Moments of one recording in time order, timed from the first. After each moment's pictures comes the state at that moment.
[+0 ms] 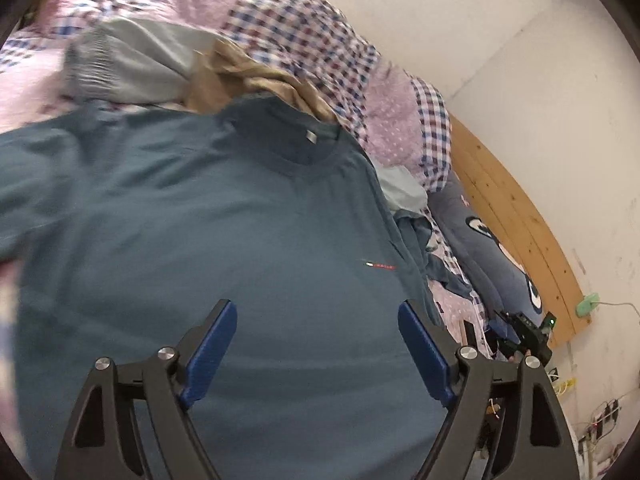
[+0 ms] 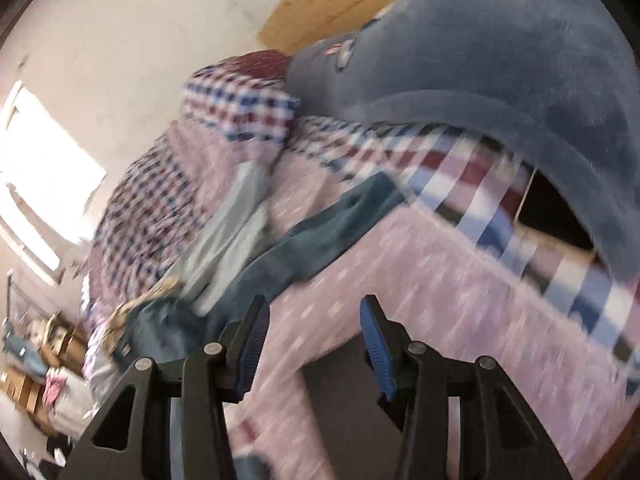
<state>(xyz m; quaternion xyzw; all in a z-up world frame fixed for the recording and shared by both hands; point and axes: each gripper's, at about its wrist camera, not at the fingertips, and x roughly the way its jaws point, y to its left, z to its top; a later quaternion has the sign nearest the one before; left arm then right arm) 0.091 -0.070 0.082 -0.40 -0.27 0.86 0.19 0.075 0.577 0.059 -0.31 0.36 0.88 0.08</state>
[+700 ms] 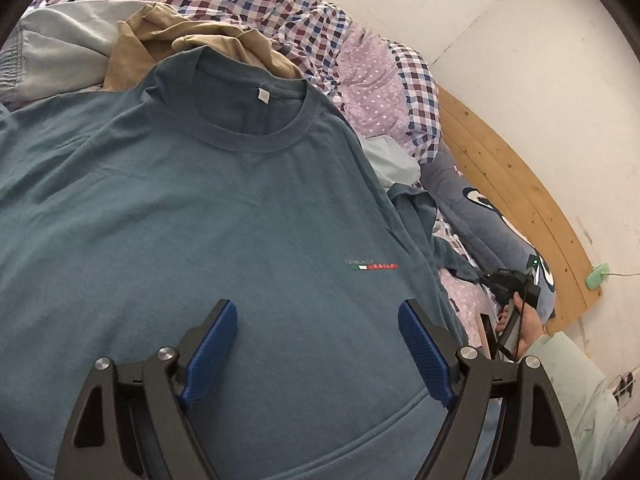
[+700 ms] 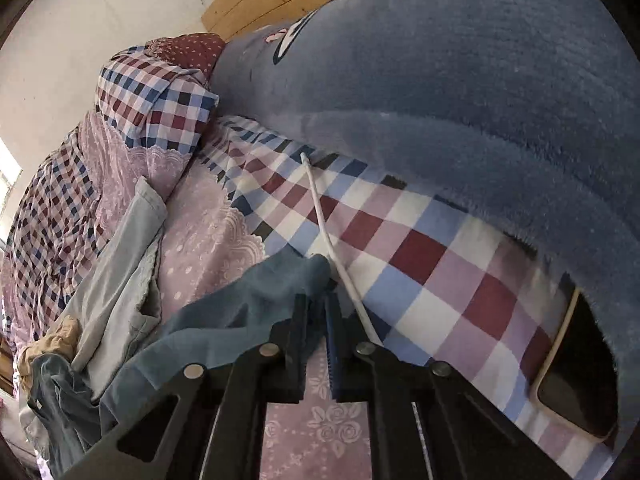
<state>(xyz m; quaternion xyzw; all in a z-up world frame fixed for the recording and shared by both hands) 0.026 -0.011 0.042 -0.41 -0.23 0.85 0.23 -0.047 0.634 0.029 -0.36 0.28 0.87 0.19</state>
